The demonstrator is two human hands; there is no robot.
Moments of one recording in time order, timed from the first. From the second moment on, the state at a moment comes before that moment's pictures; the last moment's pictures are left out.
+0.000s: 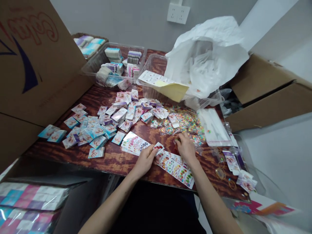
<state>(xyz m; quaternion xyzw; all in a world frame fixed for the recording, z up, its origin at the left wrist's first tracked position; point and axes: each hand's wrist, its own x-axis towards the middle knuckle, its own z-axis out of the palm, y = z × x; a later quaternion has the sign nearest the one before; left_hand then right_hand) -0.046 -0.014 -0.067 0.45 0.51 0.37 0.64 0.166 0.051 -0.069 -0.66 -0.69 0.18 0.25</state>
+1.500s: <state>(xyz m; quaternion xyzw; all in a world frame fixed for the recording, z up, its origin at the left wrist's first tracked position) -0.045 0.017 -0.033 0.81 0.46 0.27 0.24 0.146 0.026 -0.038 -0.57 -0.51 0.50 0.42</state>
